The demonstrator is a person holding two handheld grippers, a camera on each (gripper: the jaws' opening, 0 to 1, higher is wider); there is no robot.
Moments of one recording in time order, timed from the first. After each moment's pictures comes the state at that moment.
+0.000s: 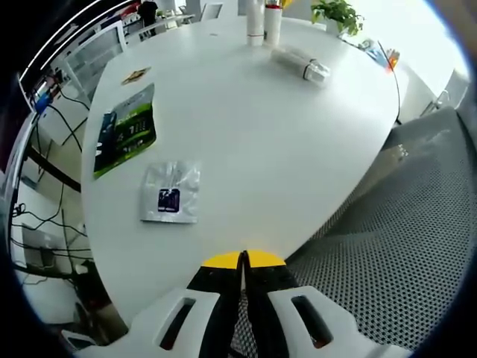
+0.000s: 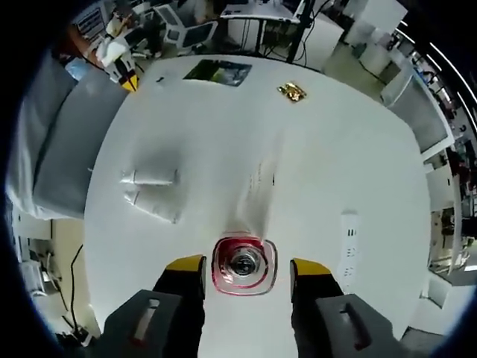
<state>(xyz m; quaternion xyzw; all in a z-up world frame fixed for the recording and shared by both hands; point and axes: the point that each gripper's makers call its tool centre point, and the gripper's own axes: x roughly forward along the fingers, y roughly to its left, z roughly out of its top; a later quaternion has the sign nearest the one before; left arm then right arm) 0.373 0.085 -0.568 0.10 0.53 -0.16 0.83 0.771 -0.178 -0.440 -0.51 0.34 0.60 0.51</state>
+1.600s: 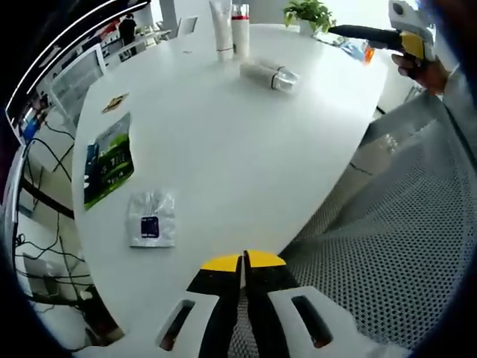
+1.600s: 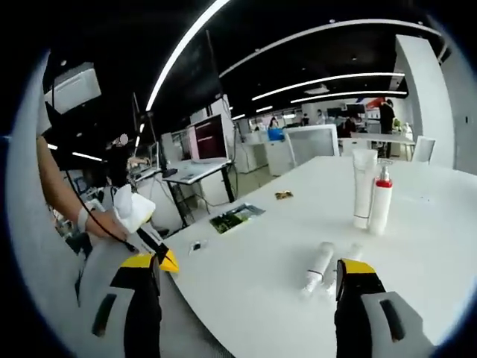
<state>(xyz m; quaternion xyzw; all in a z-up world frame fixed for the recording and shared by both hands) 0.375 0.054 -0.555 0.14 0.49 -0.22 0.83 0.457 -0.133 -0.422 0.00 0.20 0.50 0.85</state>
